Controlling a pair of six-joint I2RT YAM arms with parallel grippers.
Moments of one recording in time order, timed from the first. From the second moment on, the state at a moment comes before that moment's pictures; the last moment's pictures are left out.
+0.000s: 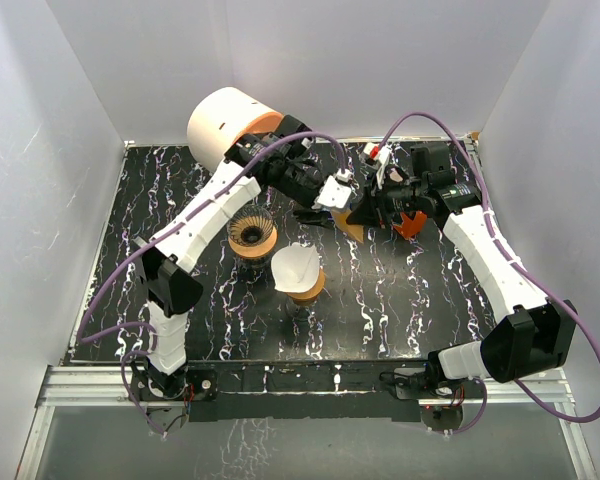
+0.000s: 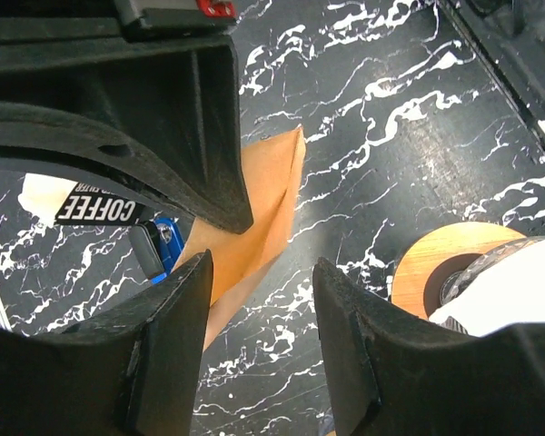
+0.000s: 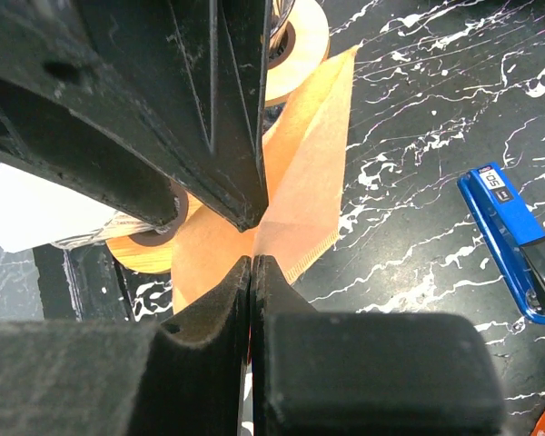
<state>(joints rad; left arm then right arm) -0.71 1.97 2.19 -1.24 0.86 1.25 0.23 1.36 1.32 -0.67 -0.92 -0.34</state>
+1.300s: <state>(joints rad) -0.81 1.95 2.16 -1.29 0.57 1.29 0.23 1.38 1.36 -0.70 -0.84 -0.34</state>
